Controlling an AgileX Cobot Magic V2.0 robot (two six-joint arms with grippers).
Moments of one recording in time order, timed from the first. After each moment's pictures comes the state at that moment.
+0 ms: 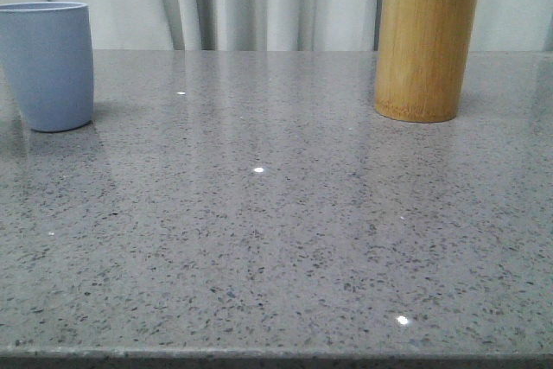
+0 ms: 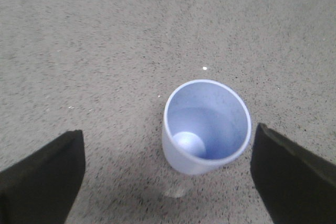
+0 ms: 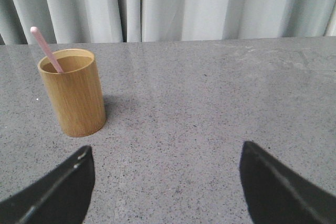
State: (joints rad) left arm -0.12 1.17 -1.19 -0.12 0.77 -0.07; right arm 0.03 0.22 -0.75 -0.07 0.83 0.16
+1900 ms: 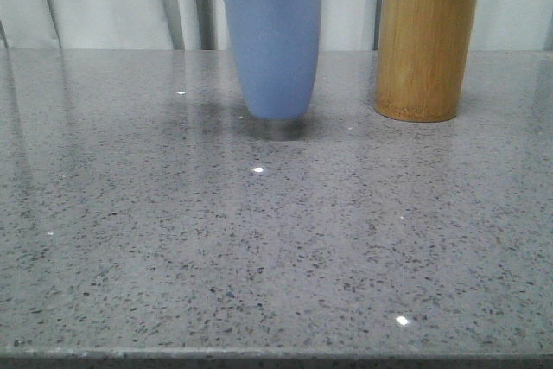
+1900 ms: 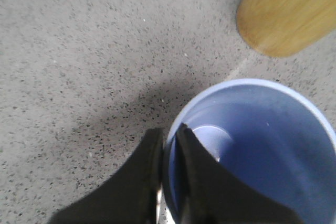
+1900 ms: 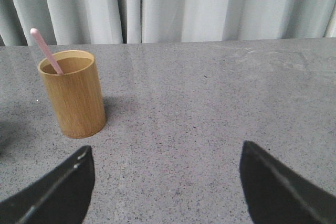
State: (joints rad) left arm -0.59 1.80 -1.73 -0.10 0.95 -0.02; right arm 0.03 0.22 -0.75 -0.07 0.82 0.16
